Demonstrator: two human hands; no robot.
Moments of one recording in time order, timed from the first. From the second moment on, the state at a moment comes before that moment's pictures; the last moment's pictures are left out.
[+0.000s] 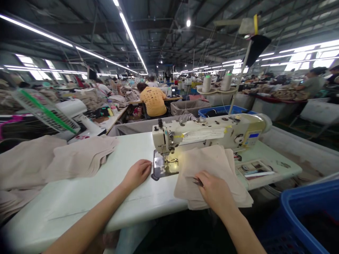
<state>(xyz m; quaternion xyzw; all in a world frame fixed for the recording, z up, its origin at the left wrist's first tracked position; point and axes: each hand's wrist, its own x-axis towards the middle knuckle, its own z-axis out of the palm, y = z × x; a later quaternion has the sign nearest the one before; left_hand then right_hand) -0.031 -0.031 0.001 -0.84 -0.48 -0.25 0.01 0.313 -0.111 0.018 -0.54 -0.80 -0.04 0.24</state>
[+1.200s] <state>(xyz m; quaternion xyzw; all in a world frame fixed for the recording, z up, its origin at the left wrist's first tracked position) -0.072 -0.103 0.025 -0.85 -0.41 -0.24 -0.20 0.266 -0.119 0.013 -0.35 -0.89 0.19 0.21</state>
